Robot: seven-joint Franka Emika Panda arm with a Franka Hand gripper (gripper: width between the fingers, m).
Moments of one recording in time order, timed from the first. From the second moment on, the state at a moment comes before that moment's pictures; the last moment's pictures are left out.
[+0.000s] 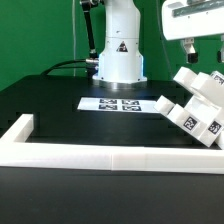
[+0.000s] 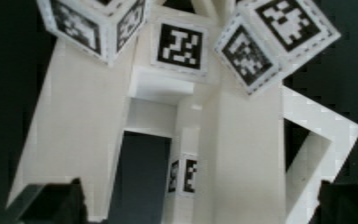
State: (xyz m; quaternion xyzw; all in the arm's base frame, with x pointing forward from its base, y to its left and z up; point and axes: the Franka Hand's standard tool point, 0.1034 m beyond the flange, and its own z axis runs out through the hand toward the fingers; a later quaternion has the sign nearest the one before) arm 0.522 0.118 0.144 -0.85 0.52 -0.01 0.09
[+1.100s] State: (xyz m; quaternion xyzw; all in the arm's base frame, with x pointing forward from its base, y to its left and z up) arm 0.531 0.078 0.110 -0.88 0.48 -0.04 0.06
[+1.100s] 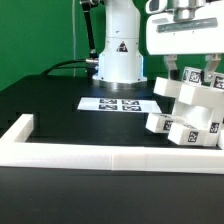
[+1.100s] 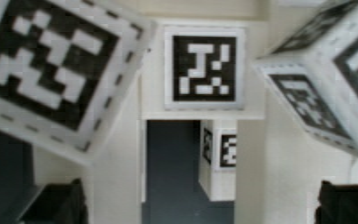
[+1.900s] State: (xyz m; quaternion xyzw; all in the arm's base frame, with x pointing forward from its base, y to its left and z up) arm 0.532 0.056 0.108 -0.89 0.45 -0.04 0.05
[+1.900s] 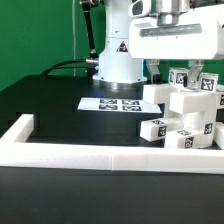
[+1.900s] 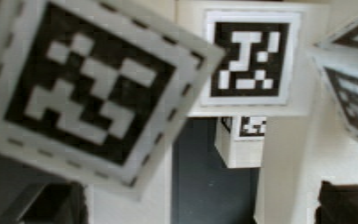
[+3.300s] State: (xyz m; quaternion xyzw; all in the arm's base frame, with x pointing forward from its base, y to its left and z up) arm 0.499 0.075 0.124 -0.99 0.06 -0.07 0.04
